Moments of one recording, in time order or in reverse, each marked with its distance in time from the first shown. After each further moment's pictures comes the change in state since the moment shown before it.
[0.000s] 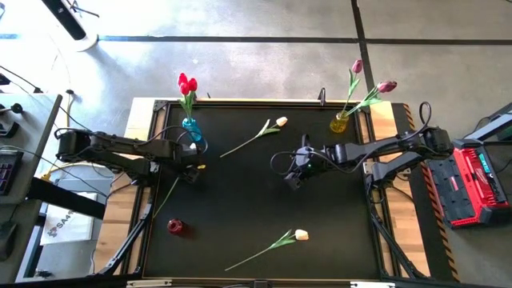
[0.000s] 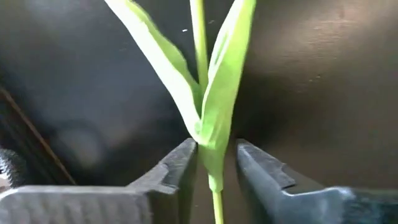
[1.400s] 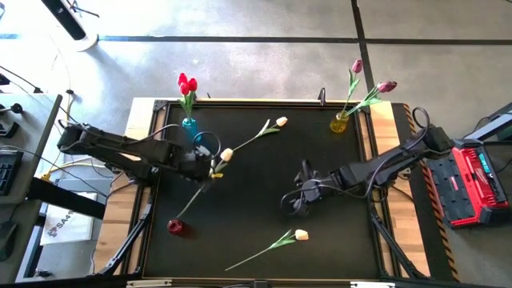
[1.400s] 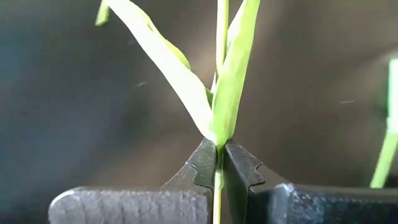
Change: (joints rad) left arm -0.298 -0.003 0.418 0.026 0.016 -0.048; right arm 0.308 0.000 0.000 -0.019 0.179 0.073
